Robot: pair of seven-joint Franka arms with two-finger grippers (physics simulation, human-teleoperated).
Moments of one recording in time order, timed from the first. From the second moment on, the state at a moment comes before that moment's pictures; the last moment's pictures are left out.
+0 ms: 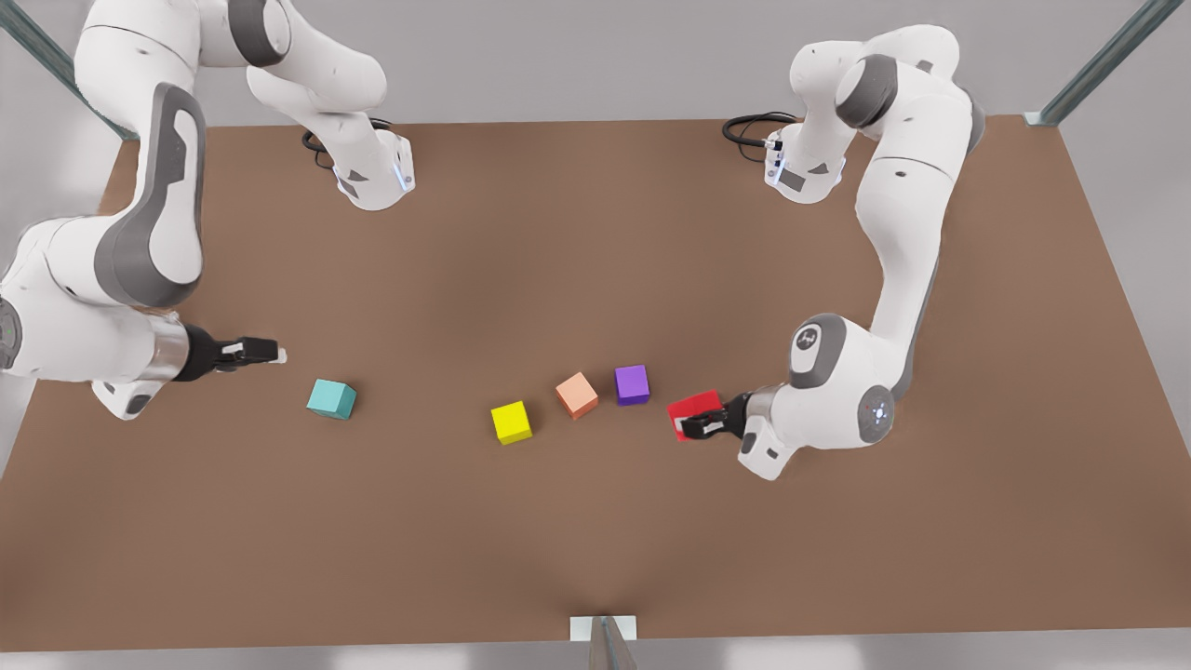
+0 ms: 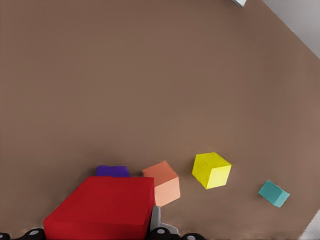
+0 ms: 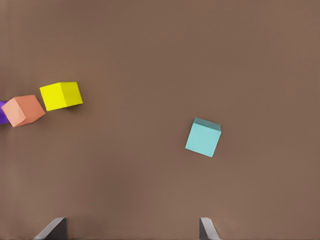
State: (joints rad) left arm -0.08 0.81 -0.46 -1.18 -0.38 1.91 -0.59; right arm -0.06 0.37 0.00 -1.40 0.32 1.45 -0.18
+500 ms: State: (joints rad) left arm -0.12 1.01 -0.63 -1.17 -0.94 2.16 -0.29; right arm 0.05 0.80 0.29 -1.18 1.02 1.72 -0.95
